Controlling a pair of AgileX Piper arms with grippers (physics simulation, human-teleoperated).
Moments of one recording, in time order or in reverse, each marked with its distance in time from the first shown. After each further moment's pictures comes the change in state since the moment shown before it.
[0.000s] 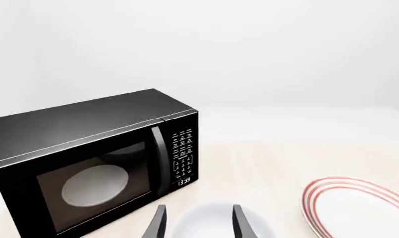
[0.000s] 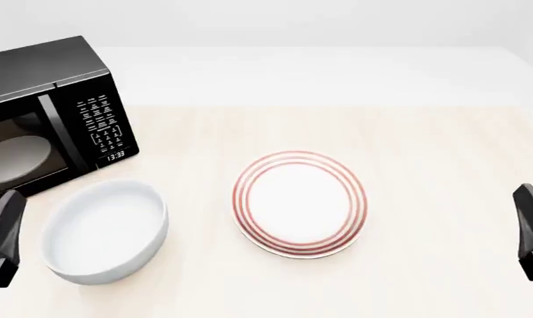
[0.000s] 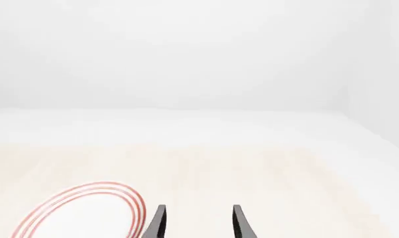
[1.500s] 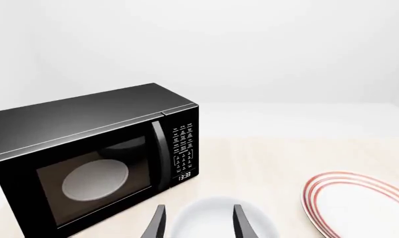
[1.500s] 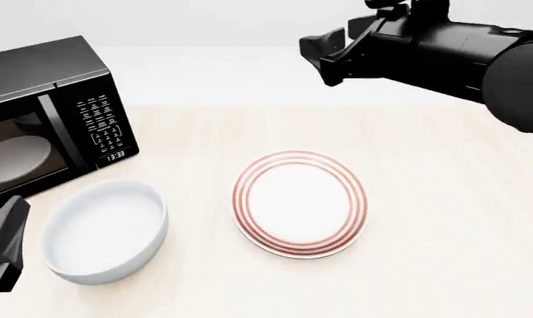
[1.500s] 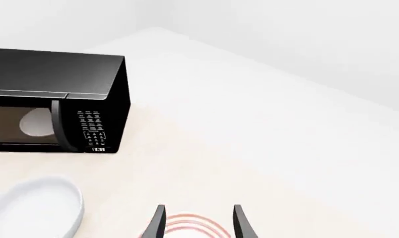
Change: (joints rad) left arm 0.004 -0.021 0.015 0.024 0.000; right arm 0.579 1.204 -0.962 0.065 -0.078
